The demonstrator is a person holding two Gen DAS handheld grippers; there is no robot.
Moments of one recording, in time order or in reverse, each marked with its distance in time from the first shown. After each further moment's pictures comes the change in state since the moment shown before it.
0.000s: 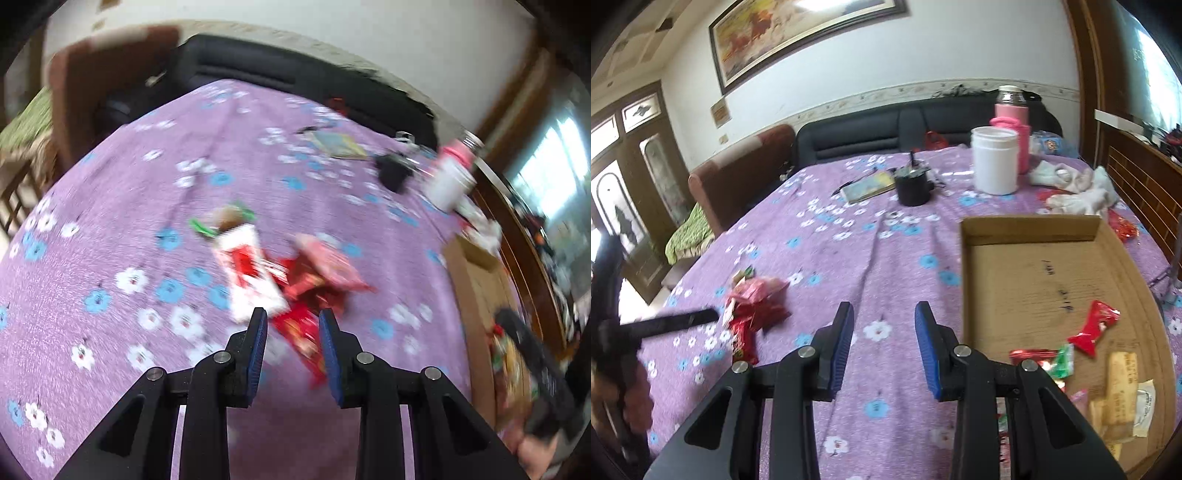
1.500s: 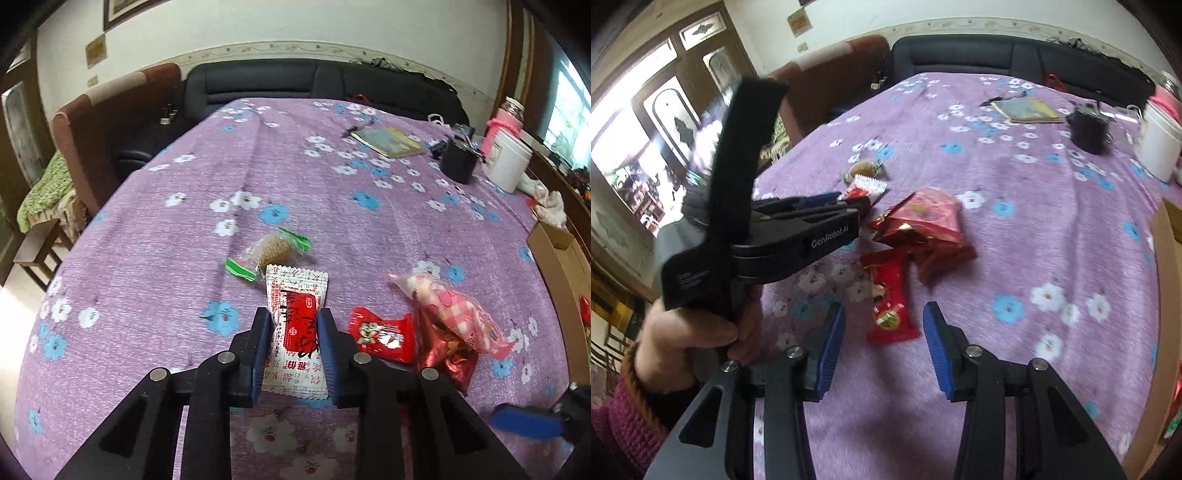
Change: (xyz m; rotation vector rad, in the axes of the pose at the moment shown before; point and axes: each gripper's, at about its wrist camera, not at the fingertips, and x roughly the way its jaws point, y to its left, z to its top) left arm 0.049 0.024 0.030 0.207 -0.073 0.231; right arm 0.080 0.147 -0.024 -0.219 0.328 0.251
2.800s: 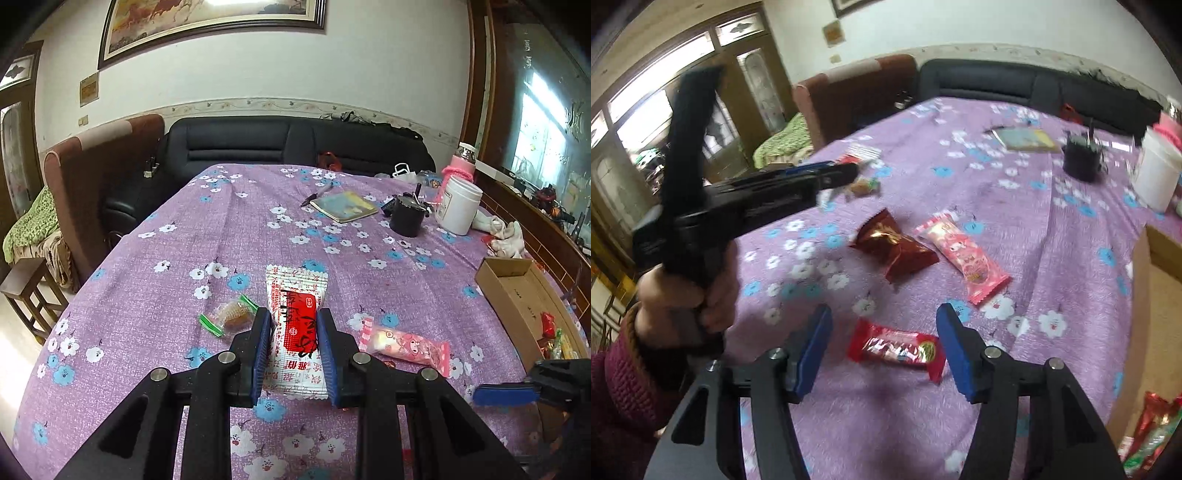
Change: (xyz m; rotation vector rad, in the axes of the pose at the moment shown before) left arm -0.055 -0.019 0.007 0.036 -0.226 -0.108; right arm -0.030 -0.040 -0.015 -0.074 -0.074 0.077
